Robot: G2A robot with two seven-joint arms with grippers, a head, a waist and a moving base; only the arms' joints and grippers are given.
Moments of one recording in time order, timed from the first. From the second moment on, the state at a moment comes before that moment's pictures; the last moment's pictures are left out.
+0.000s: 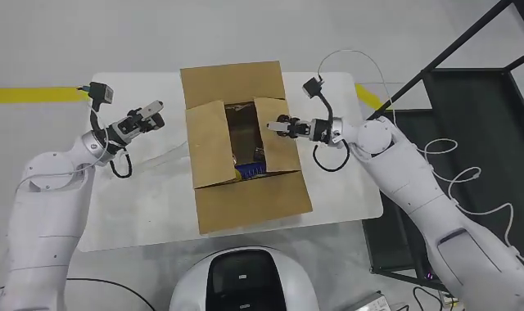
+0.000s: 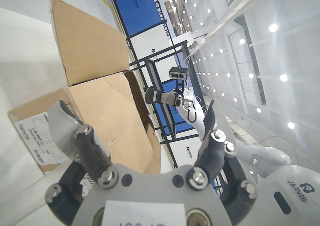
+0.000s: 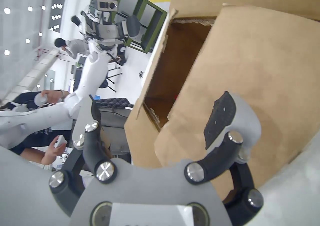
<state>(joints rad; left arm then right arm) 1.01 -1.09 -1.41 -1.26 -0.28 -0.46 -0.96 -0.82 -1.00 0.92 -1.21 0.35 -0.55 0.87</state>
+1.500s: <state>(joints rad) 0.57 -1.17 -1.15 -0.71 -0.23 -0.64 -0.98 -0.81 -1.01 0.99 -1.21 0.44 -0.34 1.14</state>
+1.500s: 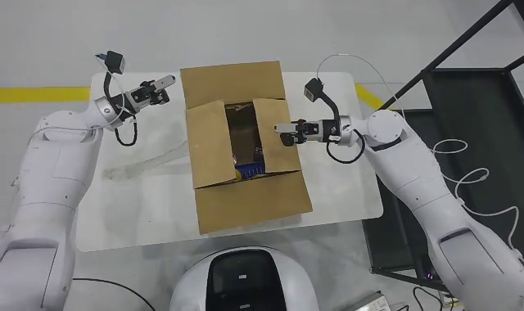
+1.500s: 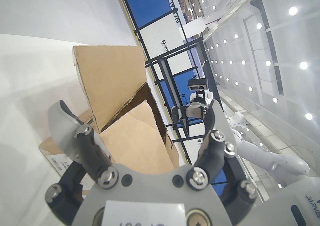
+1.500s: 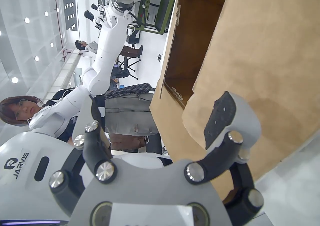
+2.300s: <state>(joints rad) 0.49 -1.23 -1.00 -0.60 -0.05 -0.62 -0.81 -0.91 -0.95 1.15 -1.28 0.50 -0.24 1.25</state>
